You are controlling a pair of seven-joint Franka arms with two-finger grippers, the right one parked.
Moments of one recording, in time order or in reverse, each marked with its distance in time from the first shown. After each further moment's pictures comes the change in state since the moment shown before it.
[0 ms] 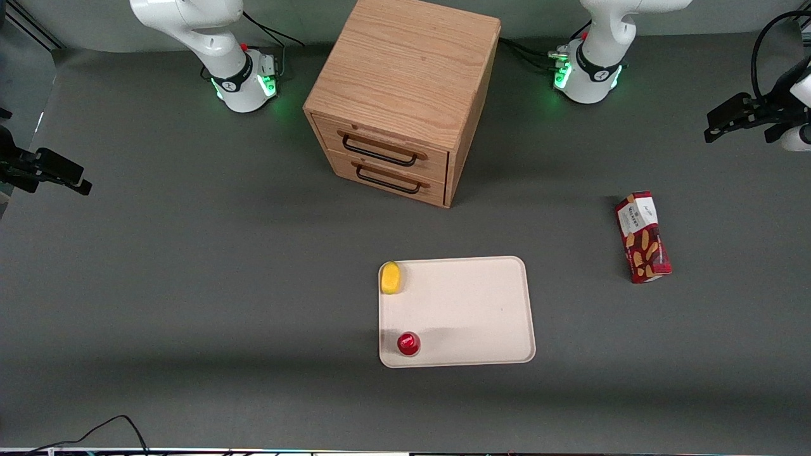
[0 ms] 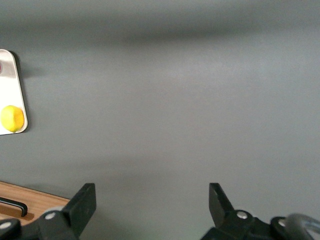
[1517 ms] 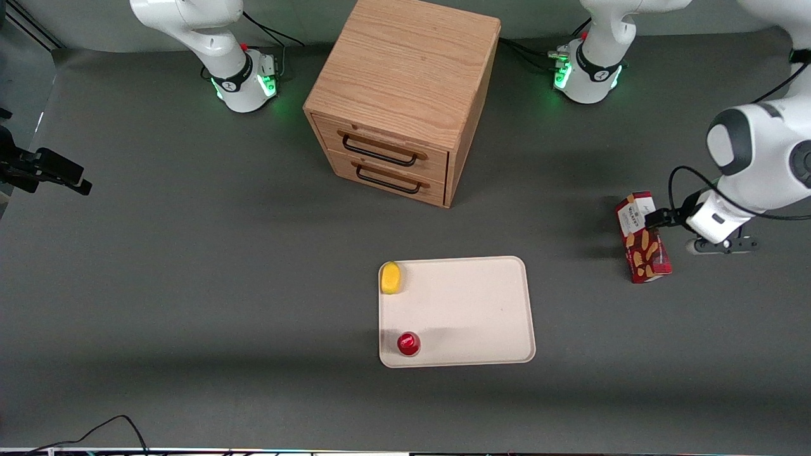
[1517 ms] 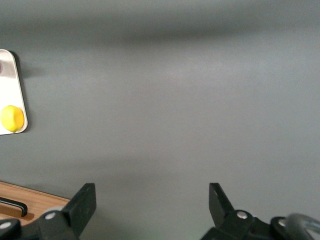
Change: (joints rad) arm 0.011 0.331 0.117 -0.510 -0.081 0.857 0.115
